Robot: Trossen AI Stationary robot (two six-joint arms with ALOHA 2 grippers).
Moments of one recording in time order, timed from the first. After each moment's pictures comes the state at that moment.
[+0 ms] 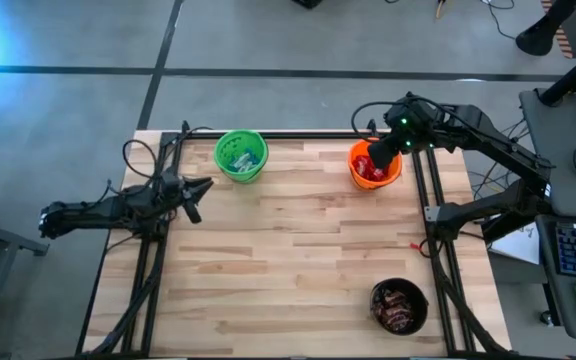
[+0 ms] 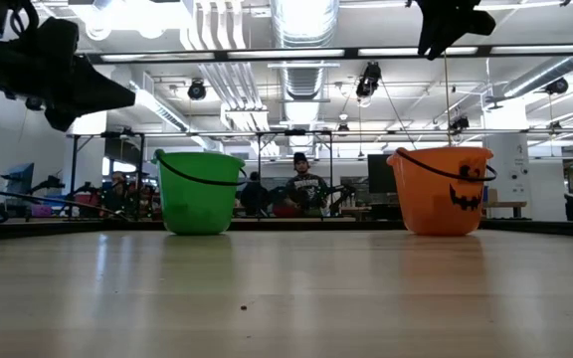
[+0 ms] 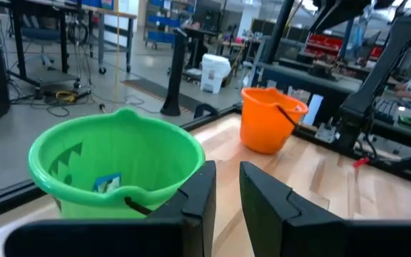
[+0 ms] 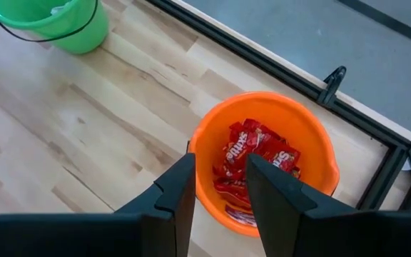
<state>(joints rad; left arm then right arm) 0.02 0.09 0.17 -0.14 -0.53 -0.25 -0.44 1.25 1.58 -1.30 0.18 0.45</state>
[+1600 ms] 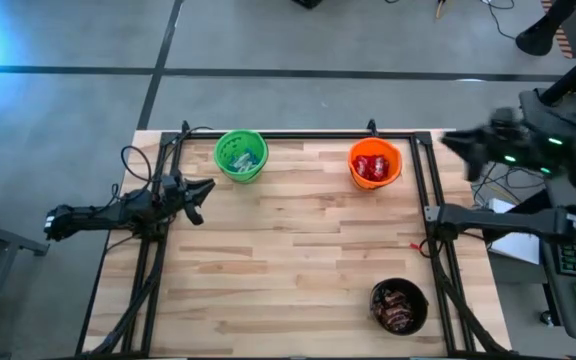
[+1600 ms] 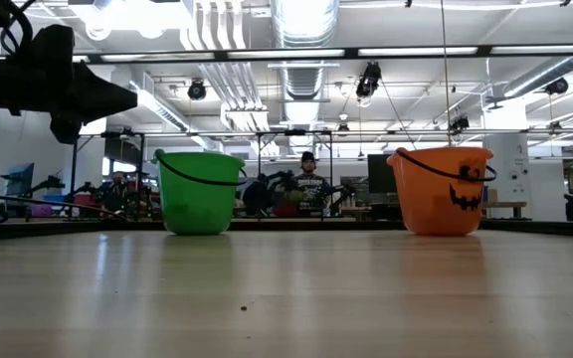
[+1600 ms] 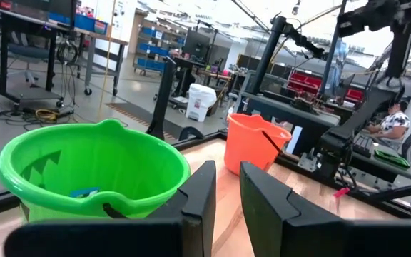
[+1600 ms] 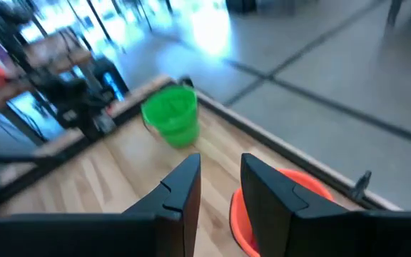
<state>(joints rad) 0.02 0.00 0.02 0.07 -0.51 -0.24 -0.43 0.67 1.57 -1.18 0.07 0.31</state>
